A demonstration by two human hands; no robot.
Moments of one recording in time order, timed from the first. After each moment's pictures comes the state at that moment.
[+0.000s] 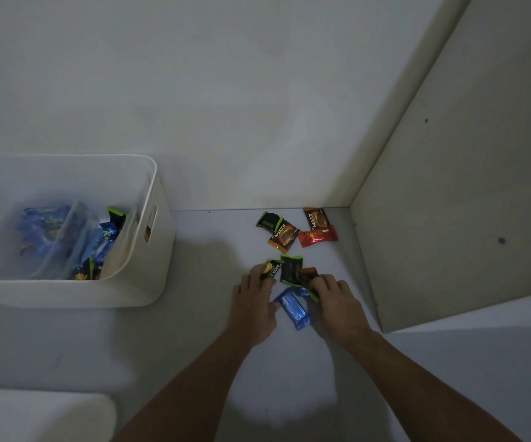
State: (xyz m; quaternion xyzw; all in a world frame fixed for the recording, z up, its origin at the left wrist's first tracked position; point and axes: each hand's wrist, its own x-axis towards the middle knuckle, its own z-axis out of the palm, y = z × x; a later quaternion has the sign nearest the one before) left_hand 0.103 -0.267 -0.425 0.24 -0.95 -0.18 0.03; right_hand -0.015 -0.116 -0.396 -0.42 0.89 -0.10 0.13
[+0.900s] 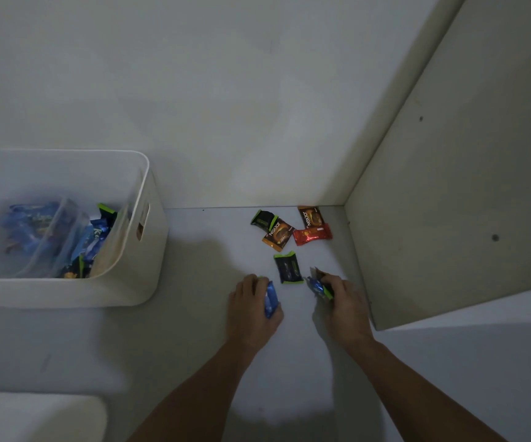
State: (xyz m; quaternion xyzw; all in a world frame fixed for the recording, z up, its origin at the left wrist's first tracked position) left_hand 0.107 -0.252 -0.435 0.28 -0.92 -0.25 0.13; right_hand -0.015 -0.100 -0.402 -0.27 0.92 -0.25 0.14
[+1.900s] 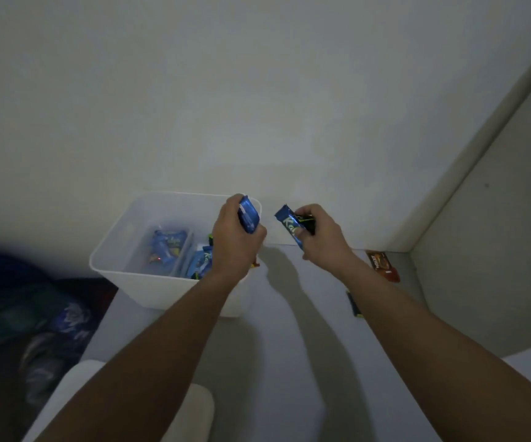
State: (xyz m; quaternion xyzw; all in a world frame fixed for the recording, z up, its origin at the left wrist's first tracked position) left_hand 0.180 -0.425 -0.220 0.35 -0.76 -0.37 0.40; right_hand 0.054 -0.310 -0.204 -0.36 0.79 -0.47 0.19
